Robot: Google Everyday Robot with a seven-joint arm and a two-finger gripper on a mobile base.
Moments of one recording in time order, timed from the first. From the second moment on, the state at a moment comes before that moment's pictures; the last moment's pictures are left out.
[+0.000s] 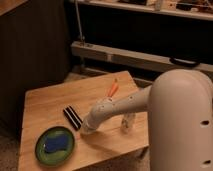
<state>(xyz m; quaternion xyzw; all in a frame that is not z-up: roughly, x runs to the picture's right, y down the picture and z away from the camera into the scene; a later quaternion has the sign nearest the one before) -0.135 0.227 0.816 -0.32 -0.24 0.11 0.91</state>
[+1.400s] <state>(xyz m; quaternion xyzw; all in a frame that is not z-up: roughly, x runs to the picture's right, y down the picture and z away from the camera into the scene) -0.158 0.190 0.841 -0.30 -0.22 0.14 0.92</state>
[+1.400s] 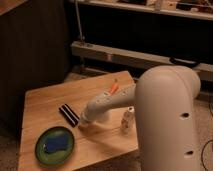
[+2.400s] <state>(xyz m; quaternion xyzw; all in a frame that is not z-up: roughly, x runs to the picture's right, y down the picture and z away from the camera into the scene) -0.193 0.151 0.878 -0.29 -0.23 0.16 0.92</state>
